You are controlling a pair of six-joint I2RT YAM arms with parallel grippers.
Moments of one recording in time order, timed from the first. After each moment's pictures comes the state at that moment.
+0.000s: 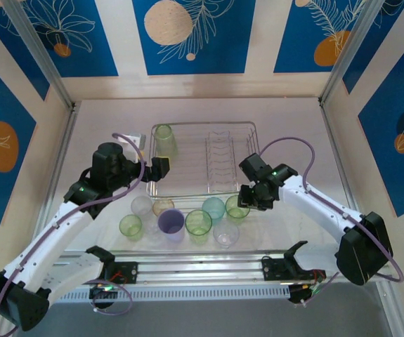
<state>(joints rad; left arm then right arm) -0.48 0.93 0.88 -0.39 0.15 -0.29 0.60 1.25 0.89 -0.99 -0.05 0.71</state>
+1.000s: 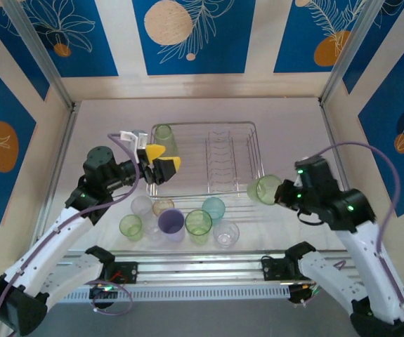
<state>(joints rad) -0.49 0.90 0.78 0.07 0.59 -0.49 0.36 0.75 1.16 -1.30 -0.09 0.70</state>
